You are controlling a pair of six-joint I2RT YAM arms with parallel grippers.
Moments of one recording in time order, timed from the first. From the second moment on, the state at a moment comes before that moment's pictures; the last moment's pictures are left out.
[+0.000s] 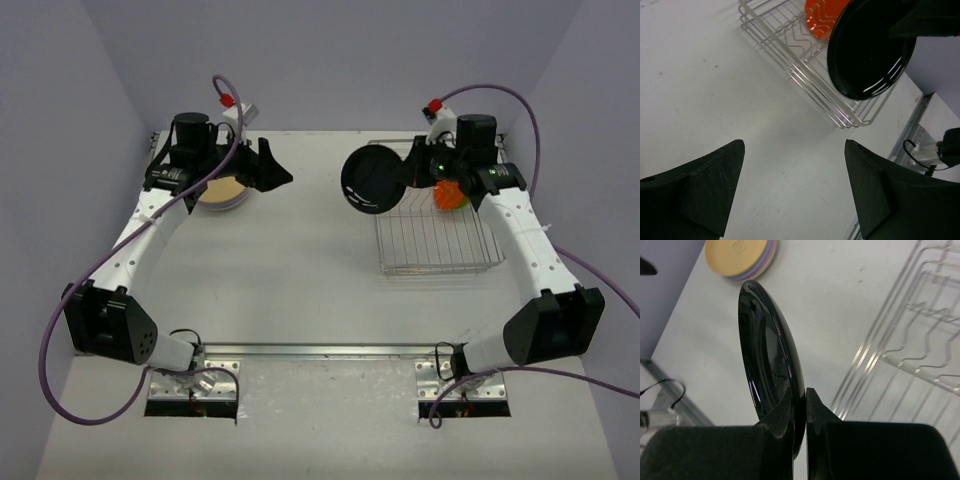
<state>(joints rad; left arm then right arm) -0.16 1.42 1.37 -0.39 0.75 -0.12 0.17 1.44 1.36 -0.51 -0.53 0.14</state>
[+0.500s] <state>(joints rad) -0.33 1.52 1.34 -0.45 0.81 -0.12 0.32 1.44 1.32 -0.48 -0.65 0.17</state>
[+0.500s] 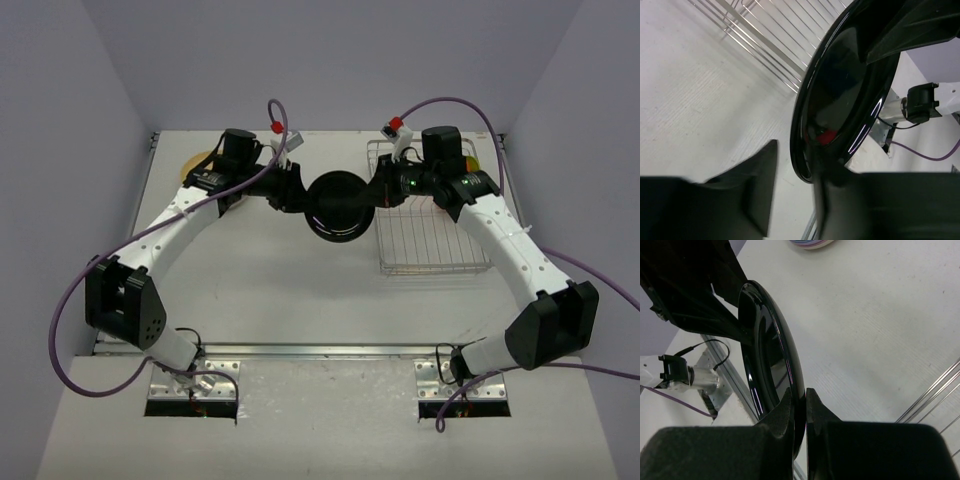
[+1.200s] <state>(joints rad) -0.20 1.79 1.35 -0.51 0.71 -0.09 0.16 1.45 1.32 -0.50 -0.45 0.19</state>
